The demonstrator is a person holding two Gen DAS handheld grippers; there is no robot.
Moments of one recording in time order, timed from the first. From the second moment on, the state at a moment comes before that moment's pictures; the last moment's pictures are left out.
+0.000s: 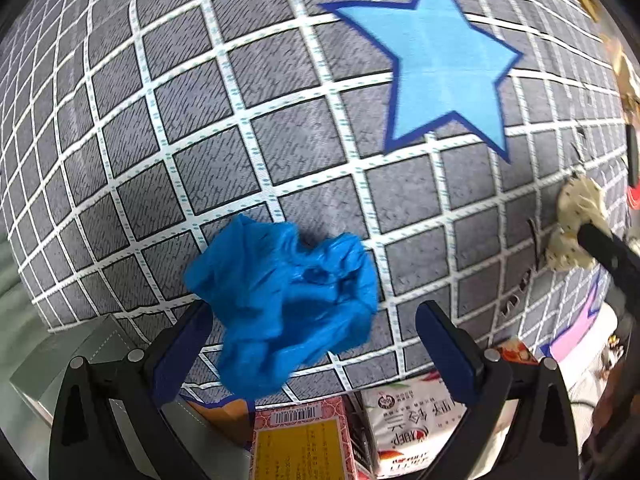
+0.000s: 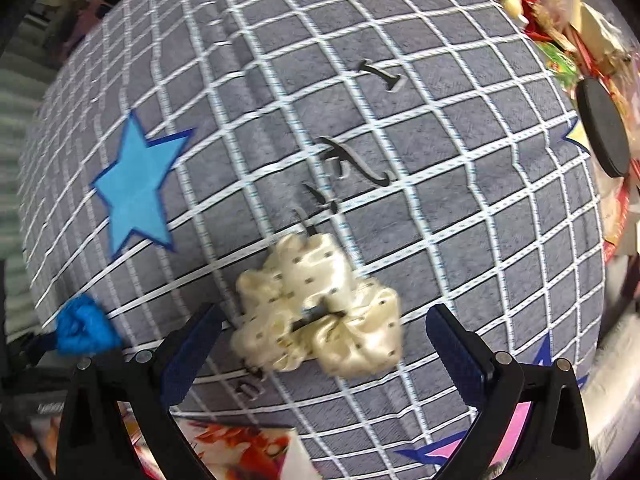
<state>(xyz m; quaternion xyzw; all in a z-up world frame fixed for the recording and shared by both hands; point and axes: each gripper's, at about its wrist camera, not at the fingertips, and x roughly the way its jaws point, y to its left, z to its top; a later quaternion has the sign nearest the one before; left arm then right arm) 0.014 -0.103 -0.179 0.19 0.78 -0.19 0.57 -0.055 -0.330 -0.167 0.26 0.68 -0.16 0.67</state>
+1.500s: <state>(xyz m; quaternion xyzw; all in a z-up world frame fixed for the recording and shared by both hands) -0.015 -0.109 -0.112 0.22 0.67 -0.23 0.67 -0.095 -0.291 -0.137 0.26 0.67 -0.13 0.68</state>
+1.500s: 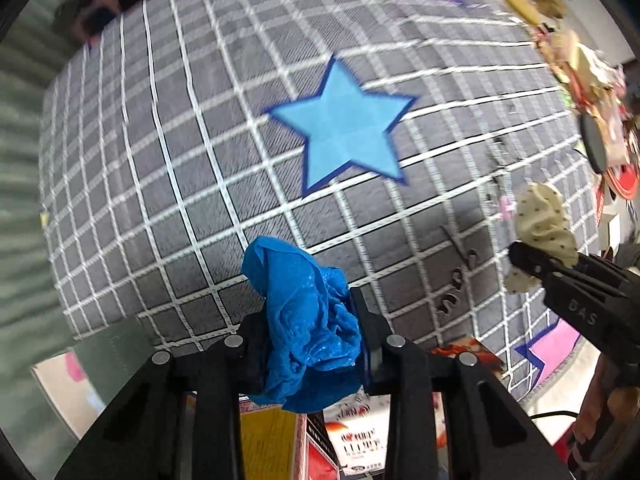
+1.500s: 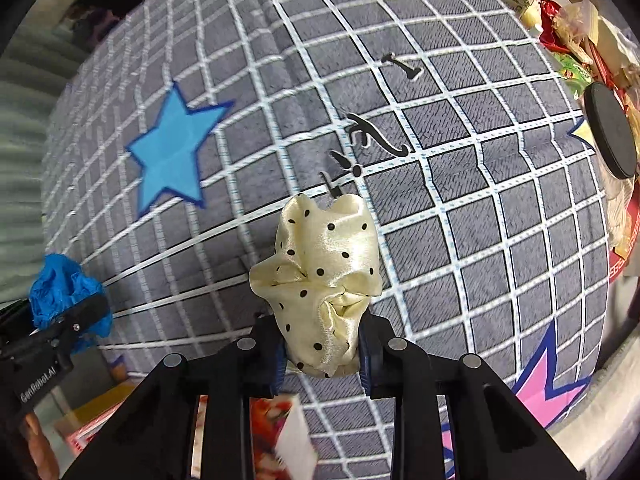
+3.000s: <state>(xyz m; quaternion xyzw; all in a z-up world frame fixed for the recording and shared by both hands) -0.087 0.045 0.026 0.16 0.56 -0.26 0.77 -0.146 -0.132 0.016 0.25 0.58 -0.11 0.77</state>
